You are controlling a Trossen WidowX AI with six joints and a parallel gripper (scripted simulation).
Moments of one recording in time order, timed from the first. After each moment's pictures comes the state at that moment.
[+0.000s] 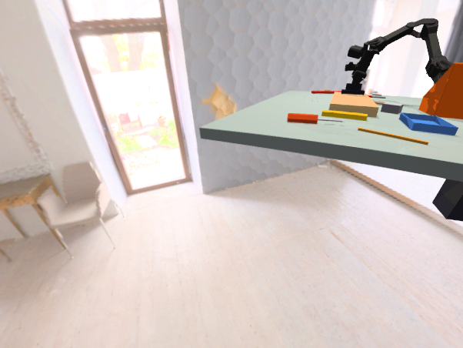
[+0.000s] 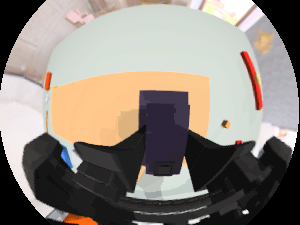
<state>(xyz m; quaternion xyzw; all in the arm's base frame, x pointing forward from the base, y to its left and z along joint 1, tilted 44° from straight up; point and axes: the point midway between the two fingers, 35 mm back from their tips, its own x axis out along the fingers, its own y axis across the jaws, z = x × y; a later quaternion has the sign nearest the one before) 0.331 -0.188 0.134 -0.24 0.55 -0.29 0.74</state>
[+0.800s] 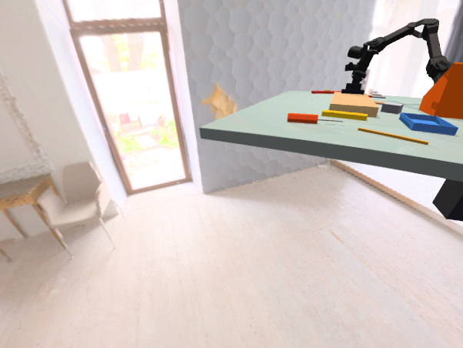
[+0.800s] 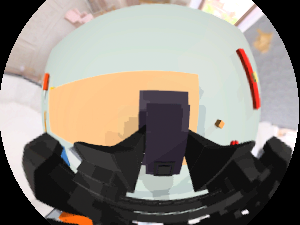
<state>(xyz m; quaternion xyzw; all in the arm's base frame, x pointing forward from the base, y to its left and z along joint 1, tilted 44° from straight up) 0.326 -0.205 0.152 -0.24 0.55 -0.30 0.74</state>
